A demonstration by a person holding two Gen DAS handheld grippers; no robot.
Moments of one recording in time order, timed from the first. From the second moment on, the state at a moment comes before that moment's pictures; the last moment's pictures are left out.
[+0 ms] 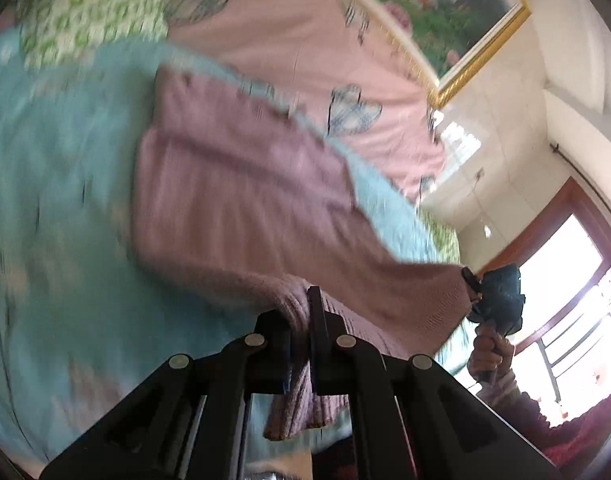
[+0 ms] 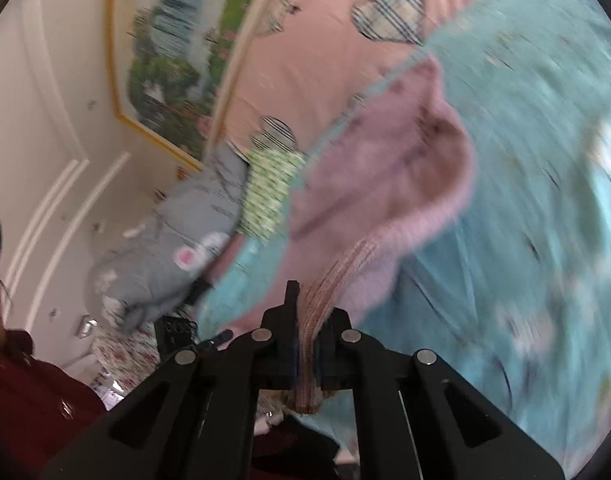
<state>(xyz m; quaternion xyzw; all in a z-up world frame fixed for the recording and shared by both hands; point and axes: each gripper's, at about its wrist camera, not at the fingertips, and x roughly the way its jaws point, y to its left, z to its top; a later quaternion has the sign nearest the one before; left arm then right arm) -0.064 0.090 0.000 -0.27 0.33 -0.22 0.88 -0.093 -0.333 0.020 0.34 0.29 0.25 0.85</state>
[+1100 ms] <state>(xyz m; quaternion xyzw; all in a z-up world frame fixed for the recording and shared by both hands) 0.343 0.167 -0.044 -0.22 0.36 -0.05 0.91 0.313 -0.365 -0.027 0.32 0.37 0.03 0.87</state>
